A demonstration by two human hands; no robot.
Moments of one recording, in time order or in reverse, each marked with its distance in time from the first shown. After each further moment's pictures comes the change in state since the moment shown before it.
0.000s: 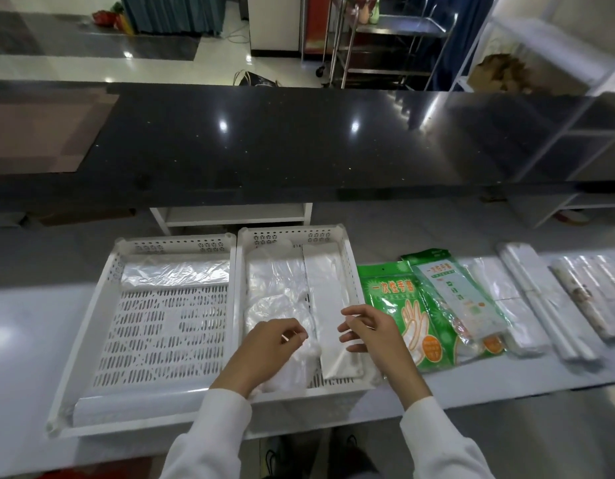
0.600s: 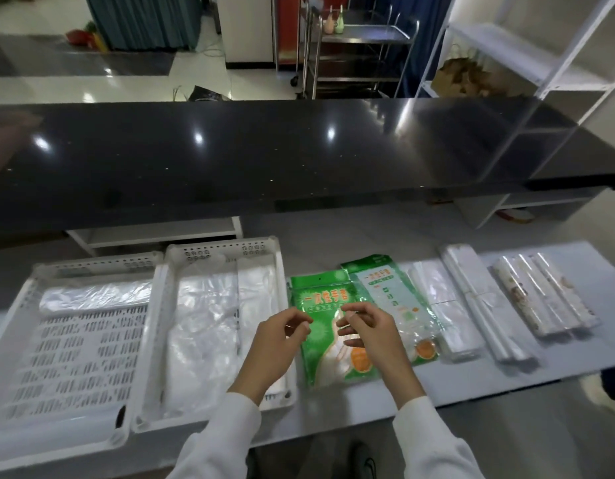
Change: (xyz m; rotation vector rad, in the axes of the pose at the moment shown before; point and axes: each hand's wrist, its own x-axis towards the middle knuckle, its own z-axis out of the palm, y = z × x) left_hand 0.056 0.119 0.110 -0.268 0.190 0.071; right_hand 0.017 0.002 -0.142 0.069 0.112 -0.052
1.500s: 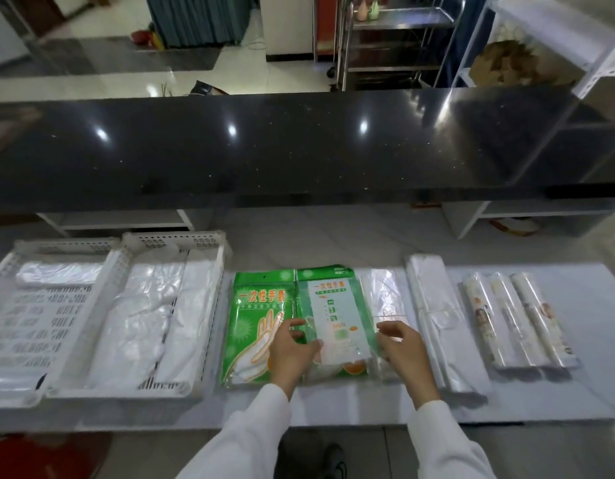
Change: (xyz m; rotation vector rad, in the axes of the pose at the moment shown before) left_hand 0.045 0.041 0.220 -0.237 0.300 -0.496; right_hand 0.075 0.051 -0.222 -0.224 0.039 0.164
